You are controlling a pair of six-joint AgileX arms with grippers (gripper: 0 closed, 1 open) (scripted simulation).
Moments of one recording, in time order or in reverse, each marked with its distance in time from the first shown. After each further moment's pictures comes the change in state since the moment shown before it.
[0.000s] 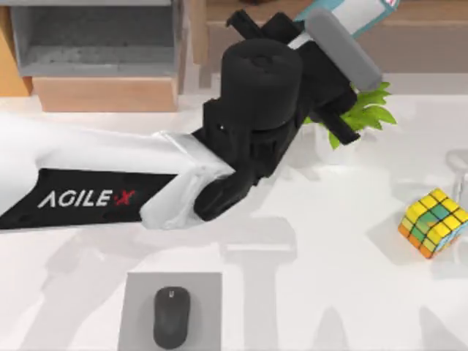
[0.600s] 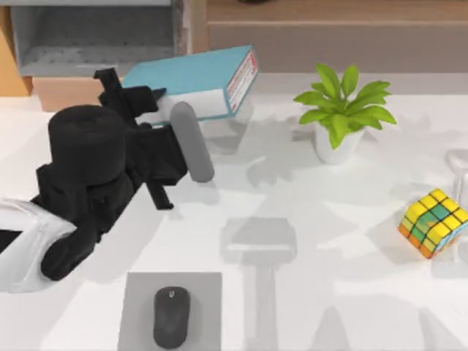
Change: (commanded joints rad) left arm 0.310 -0.267 -0.527 0.078 0.149 0.538; right arm 0.000 0.000 0.000 0.000 0.000 0.000
